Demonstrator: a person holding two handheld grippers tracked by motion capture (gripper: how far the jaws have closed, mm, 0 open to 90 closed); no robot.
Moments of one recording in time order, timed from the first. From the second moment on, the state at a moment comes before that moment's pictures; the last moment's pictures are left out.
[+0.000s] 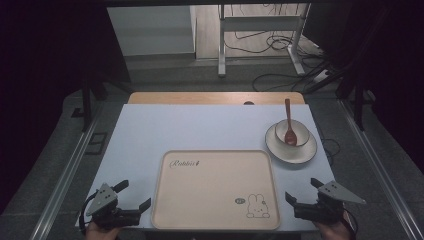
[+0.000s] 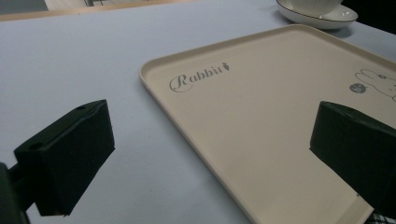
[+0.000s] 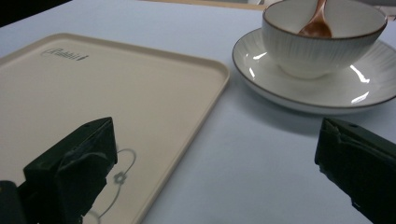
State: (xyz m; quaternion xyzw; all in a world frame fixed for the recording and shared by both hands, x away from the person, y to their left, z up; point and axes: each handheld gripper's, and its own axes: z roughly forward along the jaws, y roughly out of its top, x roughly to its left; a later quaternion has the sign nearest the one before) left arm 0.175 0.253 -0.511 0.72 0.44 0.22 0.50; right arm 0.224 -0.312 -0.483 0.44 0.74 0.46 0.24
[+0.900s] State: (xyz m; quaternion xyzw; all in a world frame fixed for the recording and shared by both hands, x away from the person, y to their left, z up) left arm 0.178 0.253 -0.511 0.72 0.45 0.22 0.48; right arm 0.228 -0.304 -0.492 0.38 0.78 0.43 0.26
